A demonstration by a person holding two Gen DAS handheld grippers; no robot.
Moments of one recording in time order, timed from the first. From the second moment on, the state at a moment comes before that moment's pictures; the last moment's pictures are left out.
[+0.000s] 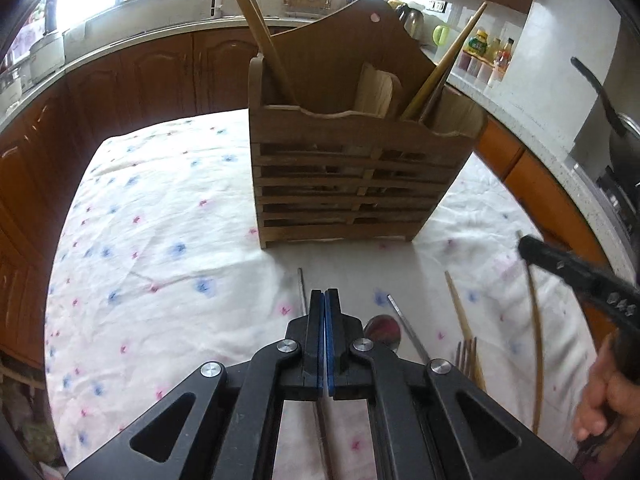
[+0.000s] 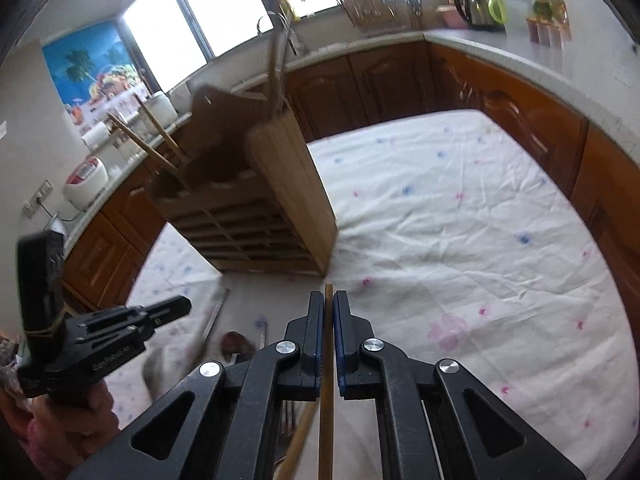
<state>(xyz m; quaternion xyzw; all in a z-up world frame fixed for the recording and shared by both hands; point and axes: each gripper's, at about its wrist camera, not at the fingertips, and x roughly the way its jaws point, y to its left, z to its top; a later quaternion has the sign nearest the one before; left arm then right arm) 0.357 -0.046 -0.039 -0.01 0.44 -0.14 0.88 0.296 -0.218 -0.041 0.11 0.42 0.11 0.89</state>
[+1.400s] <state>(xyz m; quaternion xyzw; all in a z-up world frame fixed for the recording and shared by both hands) 0.230 0.016 0.063 -0.07 0.33 -0.18 0.92 0.233 -0.196 0.045 0.10 0.33 0.16 0.93</state>
